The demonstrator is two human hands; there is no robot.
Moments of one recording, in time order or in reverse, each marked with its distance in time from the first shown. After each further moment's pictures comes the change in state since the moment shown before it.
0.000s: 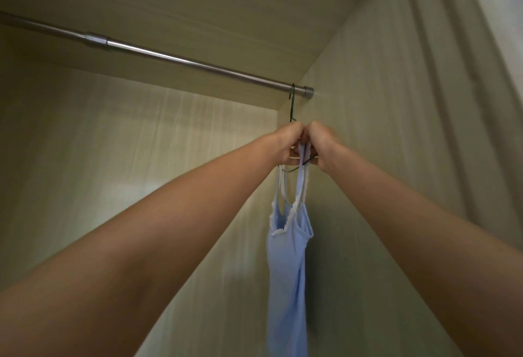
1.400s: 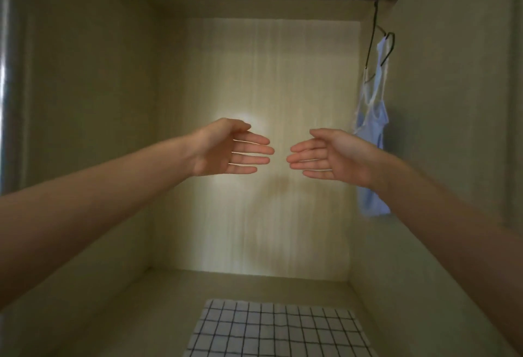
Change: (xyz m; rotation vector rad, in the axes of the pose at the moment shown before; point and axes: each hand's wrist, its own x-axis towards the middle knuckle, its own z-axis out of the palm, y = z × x) left_hand -0.347 -0.037 -0.159 0.063 0.168 -0.421; right_hand -0.263 0.056 0.000 0.113 -0.891 0.371
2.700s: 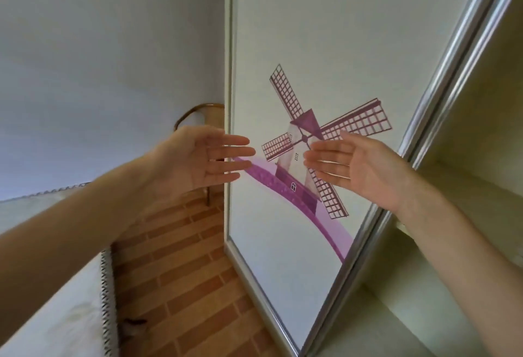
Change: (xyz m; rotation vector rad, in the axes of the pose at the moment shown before) left_hand -0.560 -0.141 -0.253 -0.278 0.978 -0.313; right_hand -0.118 0.083 0.547 0.376 -0.891 0.295
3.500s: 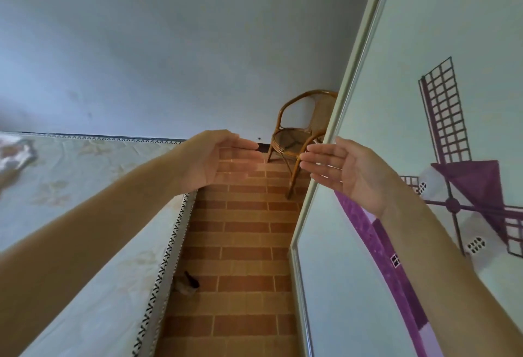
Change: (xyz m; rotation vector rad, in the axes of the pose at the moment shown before) left_hand 0.139 -0.007 -0.120 -0.038 0.556 -0.003; right_hand 0.301 0.040 0.065 -0.047 -0.463 0.162
